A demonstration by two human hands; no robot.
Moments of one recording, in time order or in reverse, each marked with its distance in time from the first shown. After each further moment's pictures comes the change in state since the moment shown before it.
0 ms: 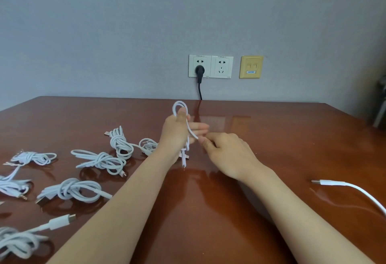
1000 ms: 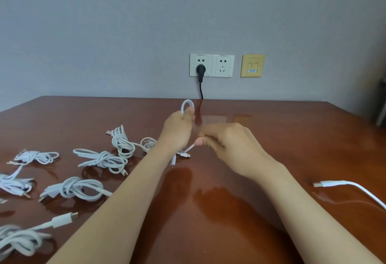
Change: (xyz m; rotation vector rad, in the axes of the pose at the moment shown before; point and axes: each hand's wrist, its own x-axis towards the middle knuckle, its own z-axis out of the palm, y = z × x) left_hand 0.003 0.004 -0.005 0.596 0.028 0.212; right_hand -0.006 -0.002 -0.020 0.008 0.087 -0.297
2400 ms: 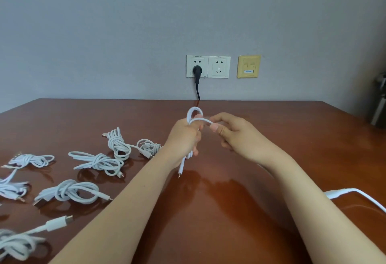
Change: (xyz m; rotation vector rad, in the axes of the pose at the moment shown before) left_hand -0.010 0.001 0.018 -0.282 -0.186 -0.131; right_hand 0.007 0.028 -0.005 0.550 0.008 0.272
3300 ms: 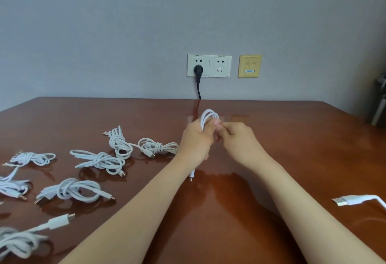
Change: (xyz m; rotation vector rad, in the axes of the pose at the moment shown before) left_hand -0.010 -0.003 0.021 0.064 0.102 0.197; right_hand 0.003 0.010 0.017 -0.256 0.174 0.117
